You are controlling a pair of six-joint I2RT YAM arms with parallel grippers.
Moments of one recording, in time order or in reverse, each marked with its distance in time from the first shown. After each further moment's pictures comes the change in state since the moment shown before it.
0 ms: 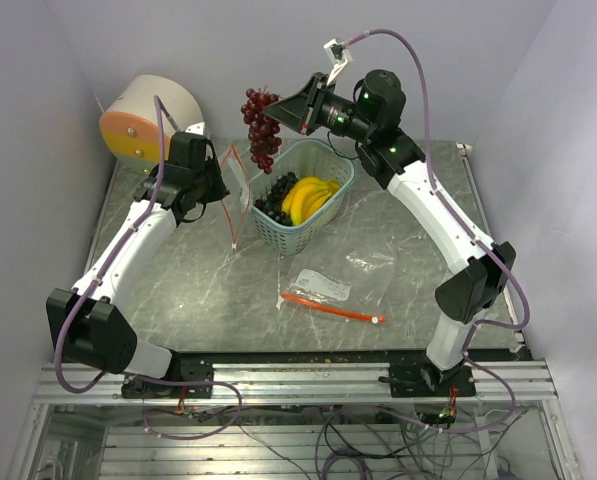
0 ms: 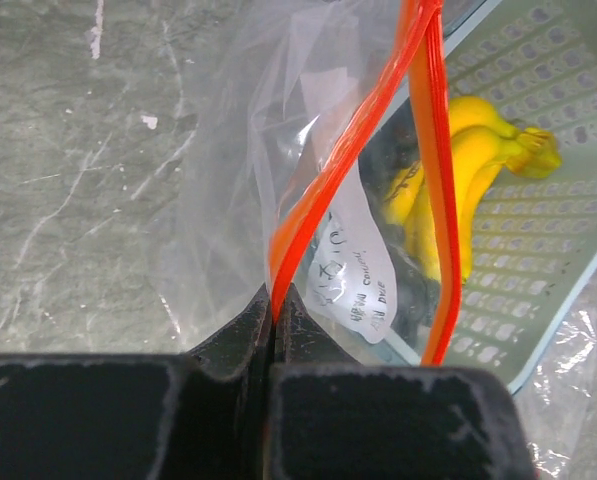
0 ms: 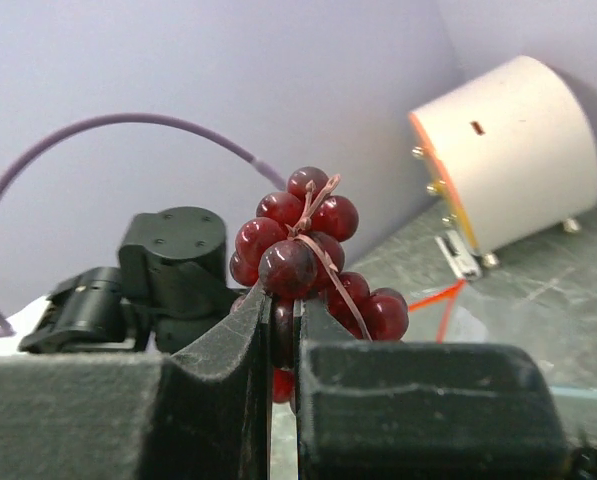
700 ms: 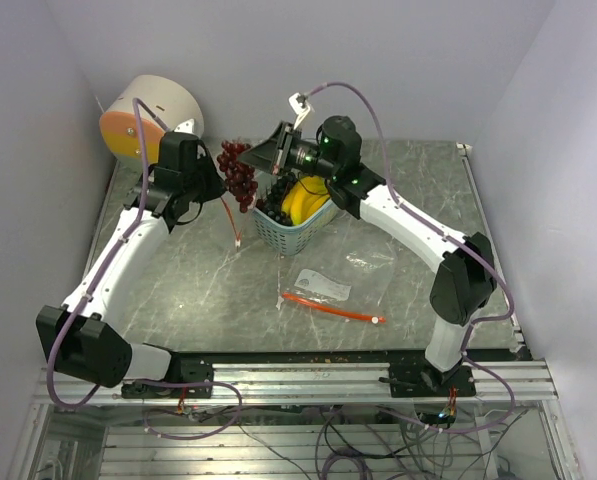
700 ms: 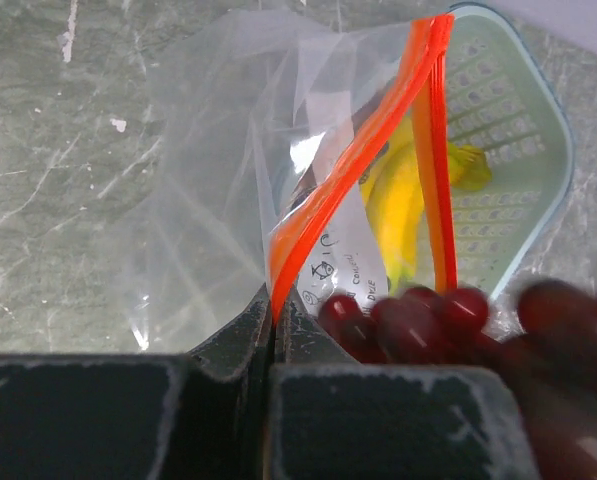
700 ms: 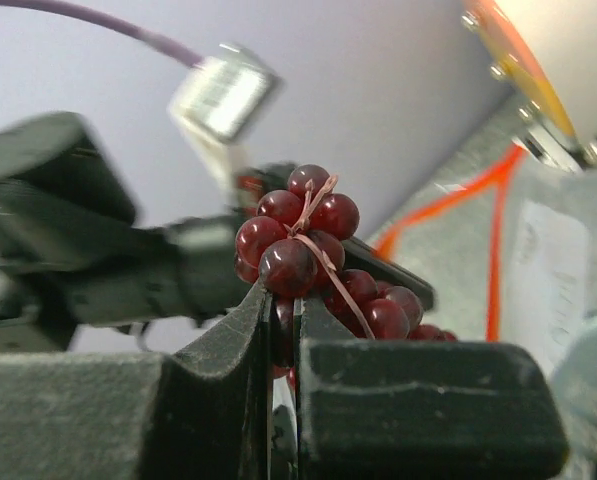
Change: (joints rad) left arm 0.008 -0.062 -0.006 0.014 0.037 -0.085; right arm 0.116 0.013 -0.291 0.285 0.017 0.225
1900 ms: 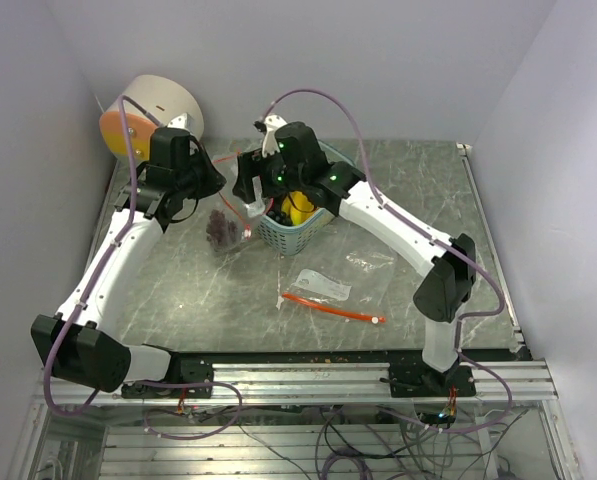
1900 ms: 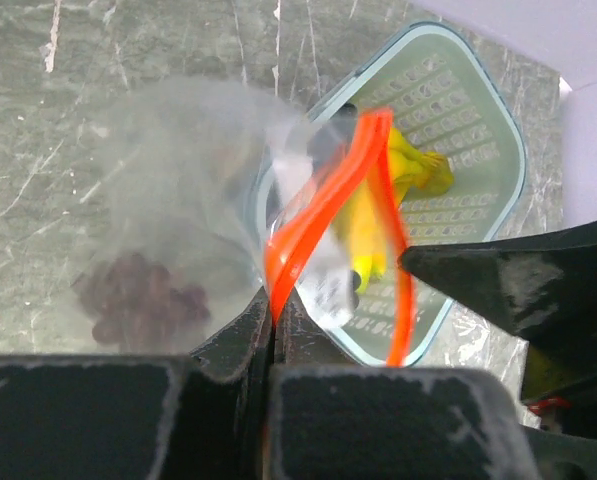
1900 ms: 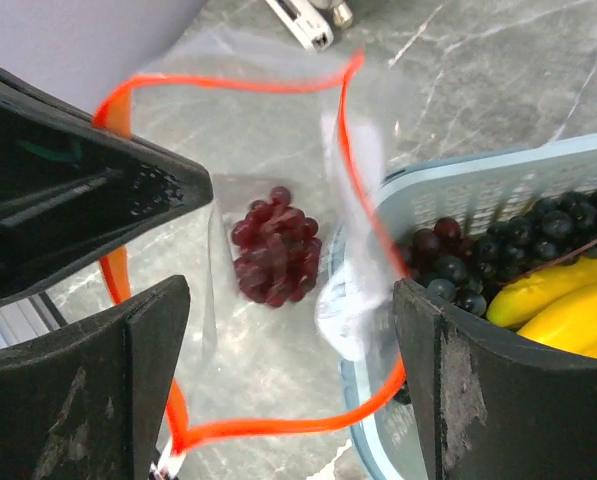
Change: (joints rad) left arm 0.016 -0.034 0.042 -0.025 0.053 -0.035; right arm 0.137 0.103 0.239 -0.710 0.452 -0.507
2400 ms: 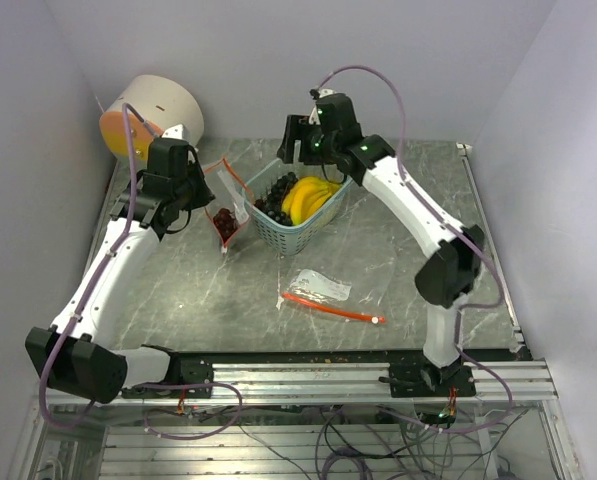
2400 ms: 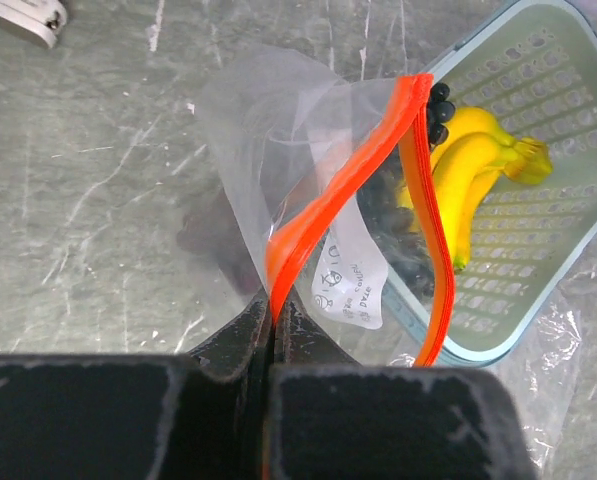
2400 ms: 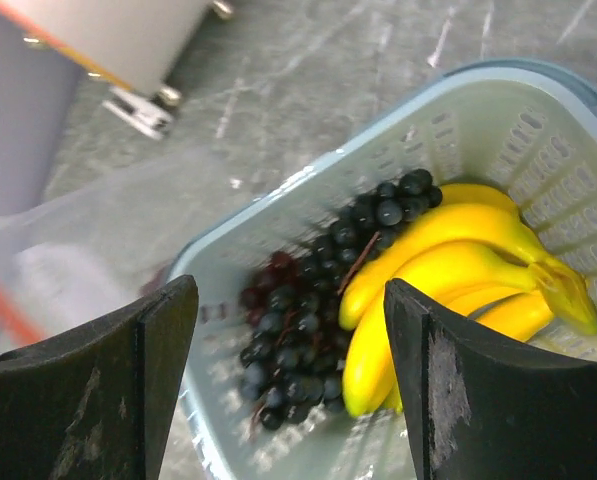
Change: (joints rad) left arm 0.000 -0.047 -0.047 -0.087 -0.130 0.085; right arm -0.204 0.008 0.084 -0.091 0.076 0.127
